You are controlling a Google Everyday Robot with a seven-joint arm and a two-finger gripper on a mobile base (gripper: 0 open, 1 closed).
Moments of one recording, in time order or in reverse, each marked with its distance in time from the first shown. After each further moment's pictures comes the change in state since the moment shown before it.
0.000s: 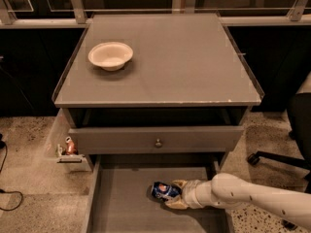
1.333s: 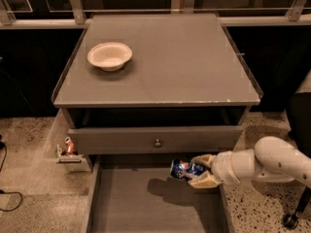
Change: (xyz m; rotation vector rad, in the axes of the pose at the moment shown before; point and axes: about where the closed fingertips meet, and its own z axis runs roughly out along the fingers) arm -0.082 -0.026 -0.175 -0.060 -0.050 -0.033
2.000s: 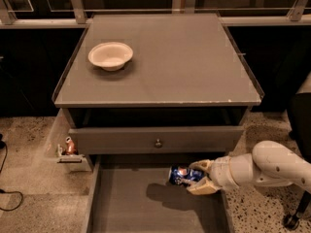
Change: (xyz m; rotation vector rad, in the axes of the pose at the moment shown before) arm 0.002 0.017 0.004 -0.034 0.007 -0.013
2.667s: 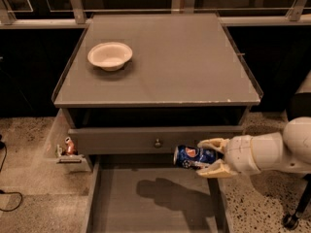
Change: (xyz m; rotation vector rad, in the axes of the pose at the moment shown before) arm -0.087 0.004 -0.094 0.098 -0.014 -0.179
